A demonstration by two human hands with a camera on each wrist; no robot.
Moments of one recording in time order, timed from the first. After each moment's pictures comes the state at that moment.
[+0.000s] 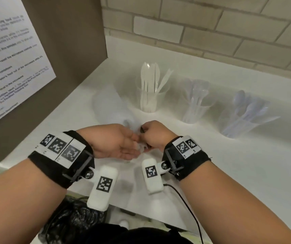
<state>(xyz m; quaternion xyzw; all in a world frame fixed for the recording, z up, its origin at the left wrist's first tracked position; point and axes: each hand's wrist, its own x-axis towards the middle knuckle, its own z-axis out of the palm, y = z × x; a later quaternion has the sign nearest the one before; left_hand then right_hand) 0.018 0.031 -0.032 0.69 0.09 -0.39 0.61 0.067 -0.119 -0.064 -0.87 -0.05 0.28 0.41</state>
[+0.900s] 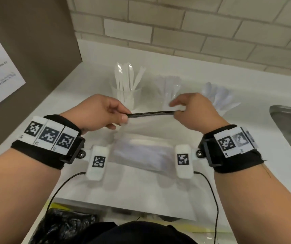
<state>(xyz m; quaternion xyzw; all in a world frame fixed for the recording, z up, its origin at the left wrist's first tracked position) 0.042 0.008 0.002 0.85 -0.08 -0.12 0.50 0.046 -0.247 0.020 -0.97 -0.05 -0.01 0.22</state>
